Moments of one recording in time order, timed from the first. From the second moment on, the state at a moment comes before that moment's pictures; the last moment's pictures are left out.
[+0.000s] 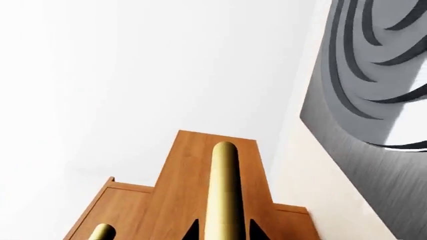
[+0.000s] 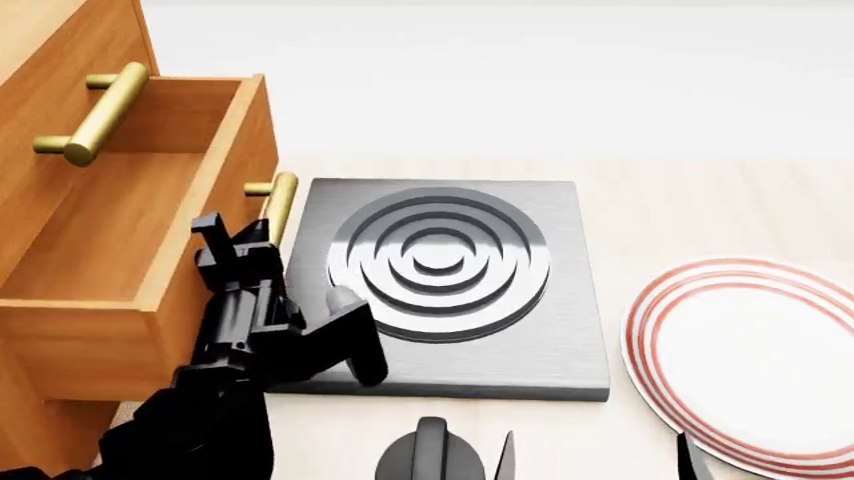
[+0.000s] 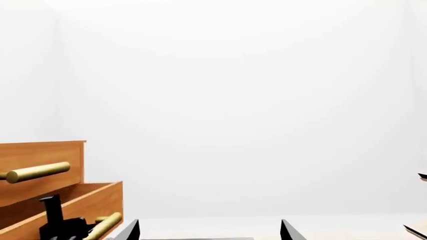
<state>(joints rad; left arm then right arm) -1.16 -0.02 1.57 -0.91 -0.16 -0.62 -0.56 -0.26 0.37 -0.26 -0.74 0.17 -0.04 0.40</state>
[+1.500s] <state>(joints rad) -1.16 -0.01 1.57 -0.62 -0.16 -0.66 -0.63 -0.26 0.39 -0.27 -0.75 0.18 -0.05 0.42</state>
